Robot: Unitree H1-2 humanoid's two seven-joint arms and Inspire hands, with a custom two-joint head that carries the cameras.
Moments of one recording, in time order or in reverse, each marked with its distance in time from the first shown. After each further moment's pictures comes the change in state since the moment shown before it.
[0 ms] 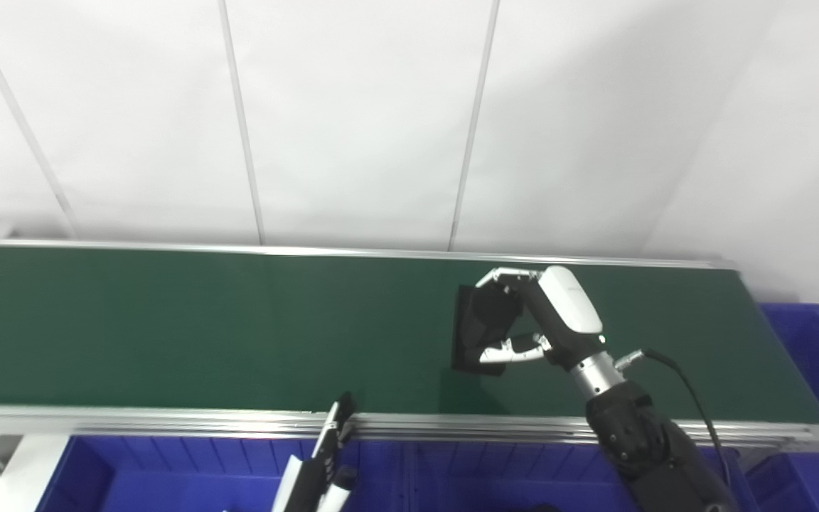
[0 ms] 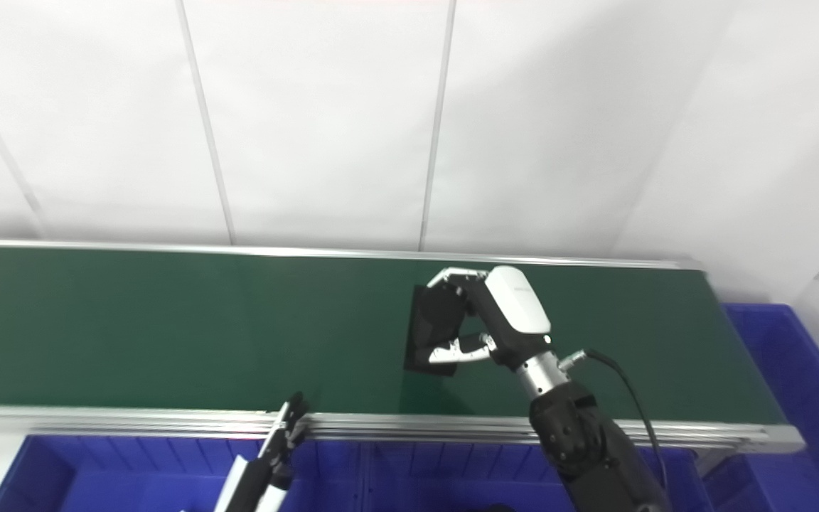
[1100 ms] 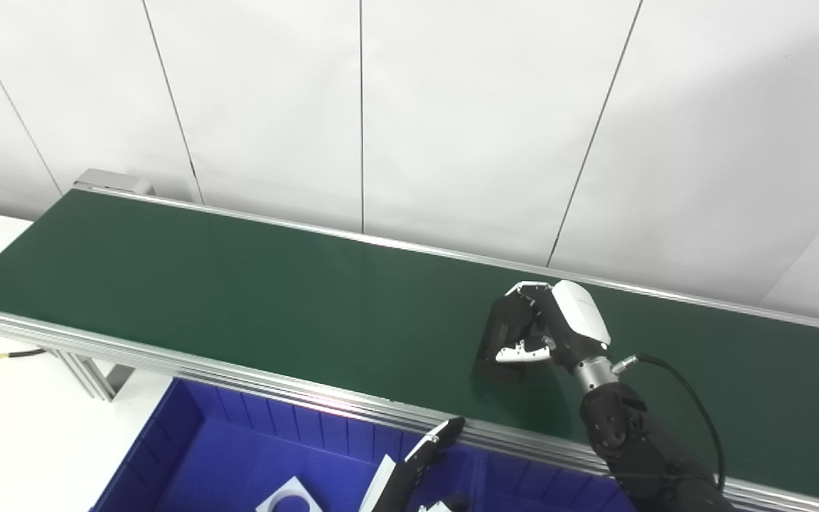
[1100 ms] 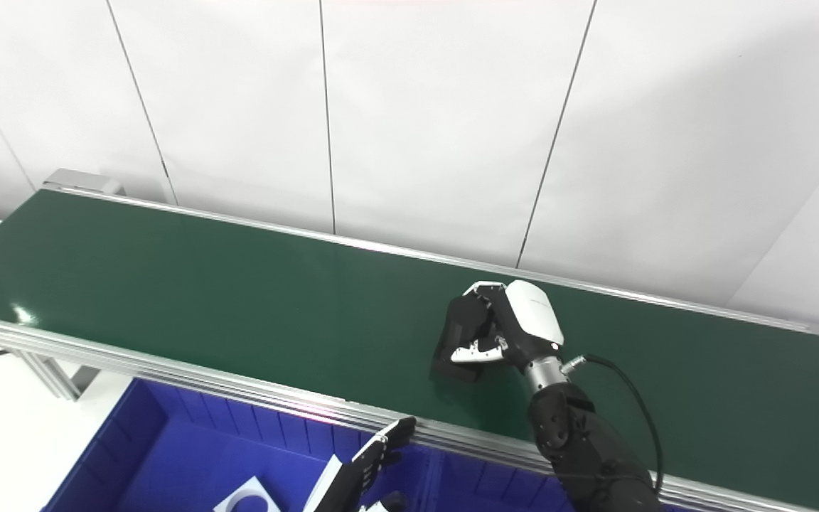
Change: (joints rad) left arm -0.001 -0.043 -0.098 0.085 0.075 -0.002 0.135; right arm -0.385 0.210 0.279 0.852 0.030 -0.103 -0.248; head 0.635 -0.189
